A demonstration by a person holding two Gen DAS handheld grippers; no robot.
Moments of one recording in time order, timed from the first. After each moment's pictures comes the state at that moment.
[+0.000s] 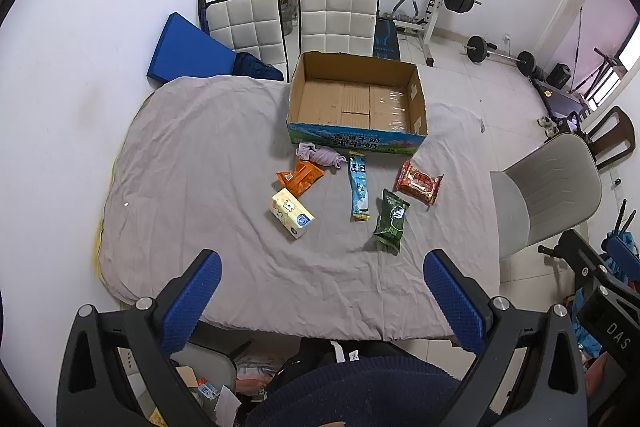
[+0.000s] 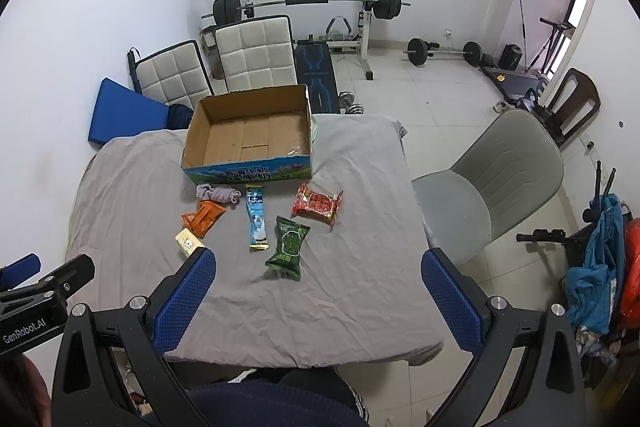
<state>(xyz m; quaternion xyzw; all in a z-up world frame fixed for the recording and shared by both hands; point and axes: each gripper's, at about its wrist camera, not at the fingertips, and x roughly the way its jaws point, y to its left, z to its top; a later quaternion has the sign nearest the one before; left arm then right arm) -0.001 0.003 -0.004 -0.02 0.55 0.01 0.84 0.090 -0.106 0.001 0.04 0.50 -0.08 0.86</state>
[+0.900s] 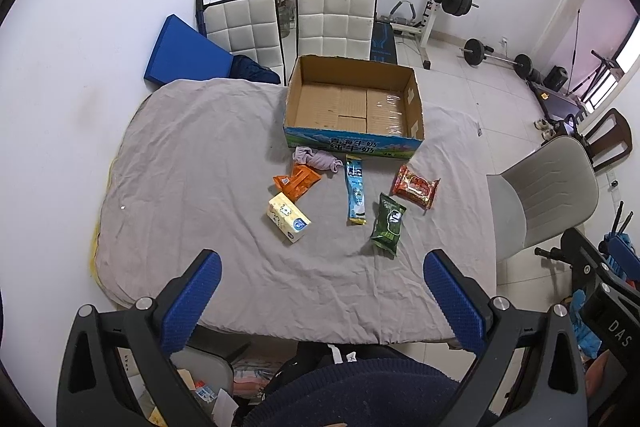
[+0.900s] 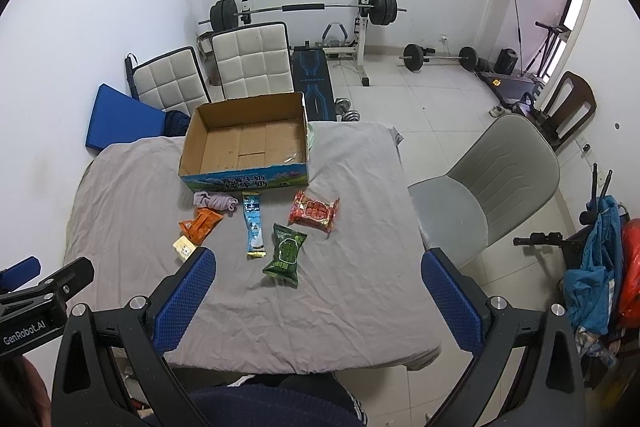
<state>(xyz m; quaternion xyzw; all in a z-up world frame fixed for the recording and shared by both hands) 0.001 0.002 -0.001 -0.02 0.54 0.00 0.84 0.091 -0.106 0.007 0.04 0.49 -0.09 0.87</state>
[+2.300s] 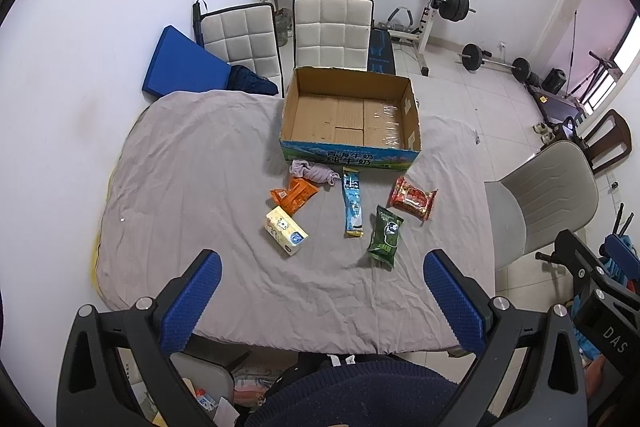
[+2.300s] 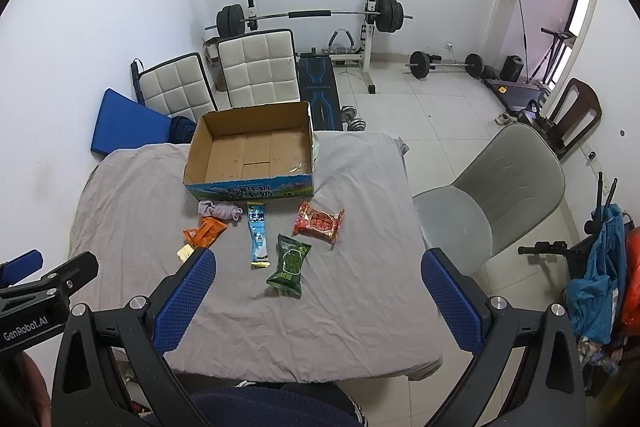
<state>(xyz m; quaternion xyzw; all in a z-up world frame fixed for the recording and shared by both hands) 0.017 -0.004 0.009 -0.02 0.53 0.00 0.85 0.105 -0.110 0.009 0.04 0.48 -0.08 0.87</state>
